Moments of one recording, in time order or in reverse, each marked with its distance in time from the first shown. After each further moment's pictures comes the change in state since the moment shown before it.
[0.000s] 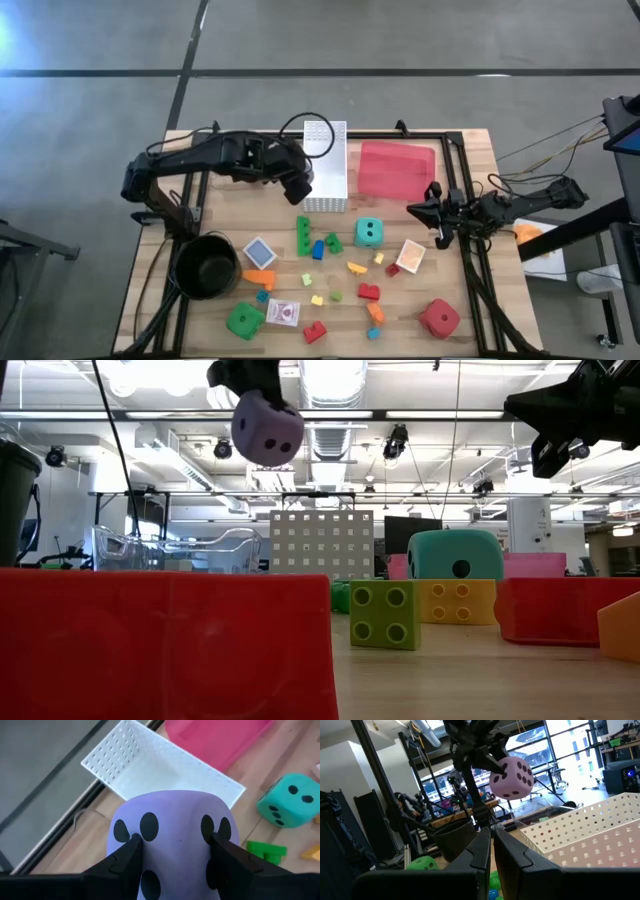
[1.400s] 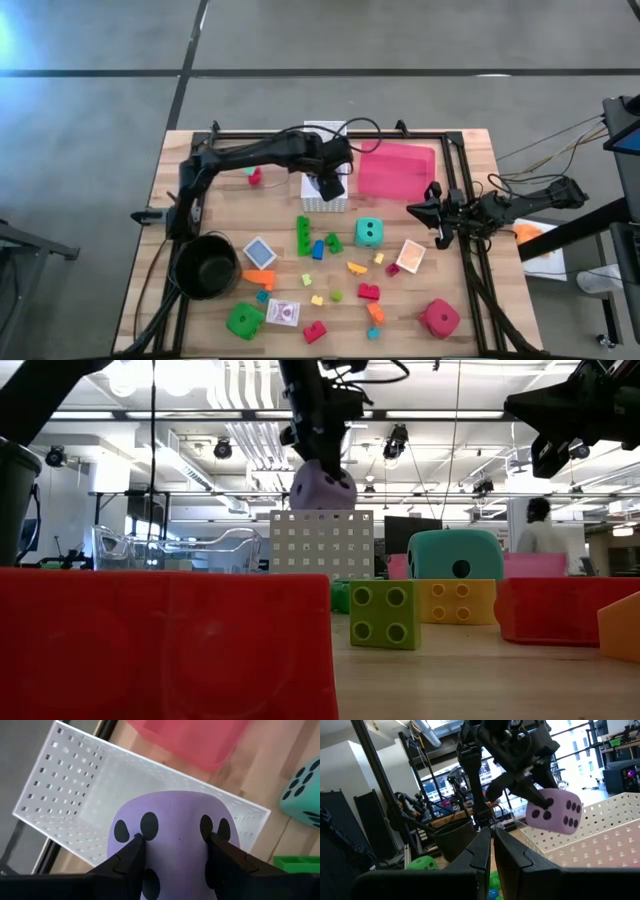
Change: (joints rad) left arm 0.122 0.422 0.260 0.052 0.140 0.300; right arm 0.000 0.000 0.000 0.000 0.000 0.000
